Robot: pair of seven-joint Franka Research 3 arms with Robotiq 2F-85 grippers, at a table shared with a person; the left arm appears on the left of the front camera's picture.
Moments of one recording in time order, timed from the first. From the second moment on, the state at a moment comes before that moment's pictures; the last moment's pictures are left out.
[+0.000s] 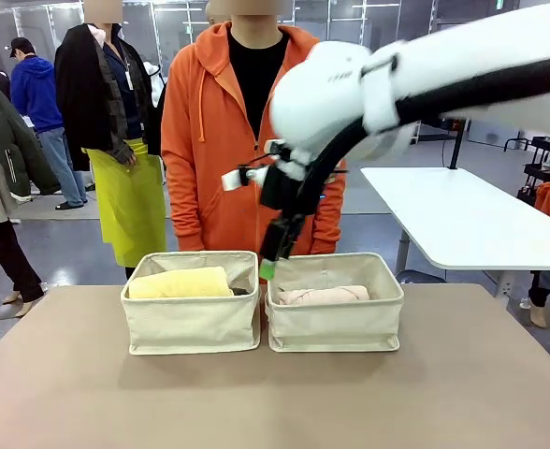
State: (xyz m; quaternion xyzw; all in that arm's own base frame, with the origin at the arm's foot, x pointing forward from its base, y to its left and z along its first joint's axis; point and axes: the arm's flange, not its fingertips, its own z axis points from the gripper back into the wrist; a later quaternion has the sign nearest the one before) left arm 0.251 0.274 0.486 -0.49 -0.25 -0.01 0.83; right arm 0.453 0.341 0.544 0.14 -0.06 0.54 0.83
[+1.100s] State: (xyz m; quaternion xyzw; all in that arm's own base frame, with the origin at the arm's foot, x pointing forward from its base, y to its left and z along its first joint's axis) left arm 0.251 0.274 0.486 -0.49 -0.25 -0.01 0.83; right arm 0.267 -0.184 0.485 0.51 -0.27 -0.07 0.82
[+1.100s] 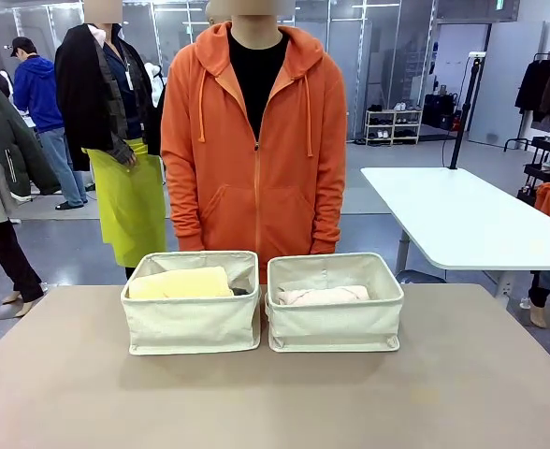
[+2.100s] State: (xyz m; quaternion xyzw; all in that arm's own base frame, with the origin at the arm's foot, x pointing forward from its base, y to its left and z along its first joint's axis) left arm 0.251 0.274 0.486 -0.49 -0.25 -0.01 0.83; right arm 0.245 -0.215 0.481 0.51 -0.29 -0.13 0.80
